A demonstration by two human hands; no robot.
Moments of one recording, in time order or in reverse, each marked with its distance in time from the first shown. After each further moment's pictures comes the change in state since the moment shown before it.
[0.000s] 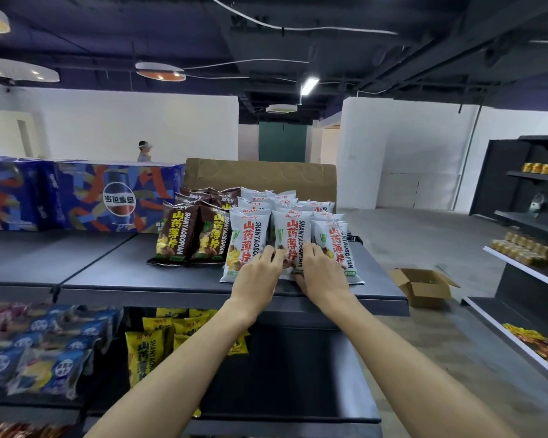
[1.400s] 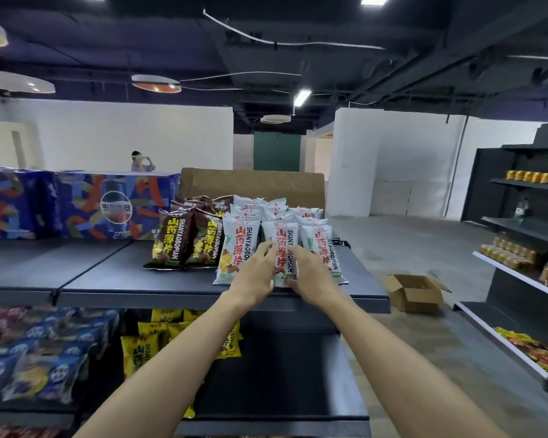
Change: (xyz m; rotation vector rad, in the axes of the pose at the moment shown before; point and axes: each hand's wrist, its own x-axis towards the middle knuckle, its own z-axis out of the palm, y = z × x) left_hand 0.013 0.011 -0.014 -0.345 -0.097 -0.042; right_hand -0.008 0.008 -0.017 0.303 -0.079 -0.064
